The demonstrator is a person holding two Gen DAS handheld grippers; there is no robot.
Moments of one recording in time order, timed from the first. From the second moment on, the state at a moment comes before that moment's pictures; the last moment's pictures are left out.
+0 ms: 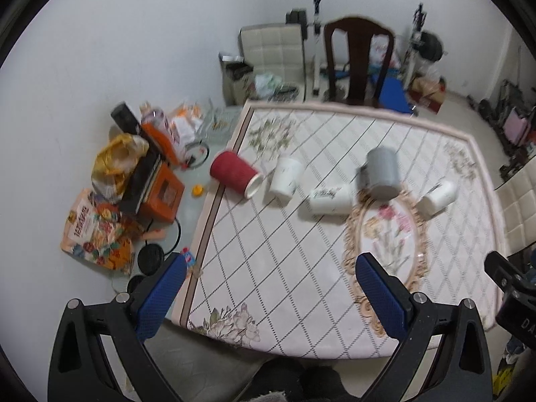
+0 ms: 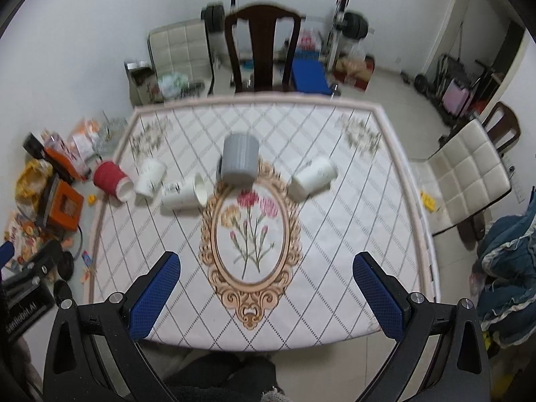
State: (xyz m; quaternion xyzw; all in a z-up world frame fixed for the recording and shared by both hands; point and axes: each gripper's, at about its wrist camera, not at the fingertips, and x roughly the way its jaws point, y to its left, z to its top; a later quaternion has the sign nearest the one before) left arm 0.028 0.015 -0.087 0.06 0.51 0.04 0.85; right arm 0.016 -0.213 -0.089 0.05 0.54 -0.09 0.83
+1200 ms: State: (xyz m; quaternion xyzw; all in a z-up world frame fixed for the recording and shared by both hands) left arm 0.298 0.010 -0.320 0.14 0.67 -0.08 0.73; right arm 0.208 -0.207 -0.348 0.08 0.70 -0.19 0.69
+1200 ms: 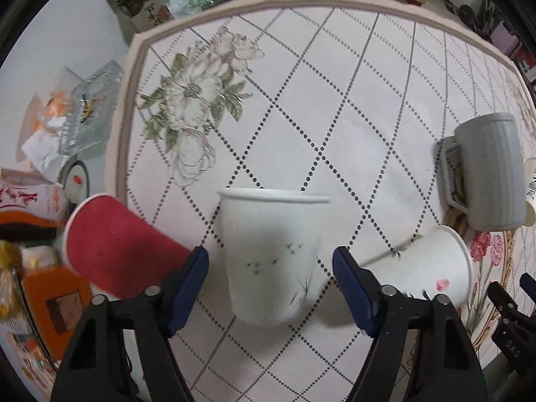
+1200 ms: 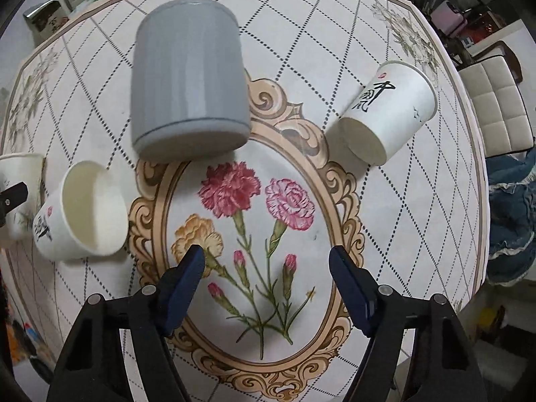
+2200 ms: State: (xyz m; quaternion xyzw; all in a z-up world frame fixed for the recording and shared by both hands) left arm 0.254 0.022 -0.208 0.06 0.61 -0.06 0.79; right arm 0.162 -0.237 -0.302 0.10 0.68 -0.19 0.70
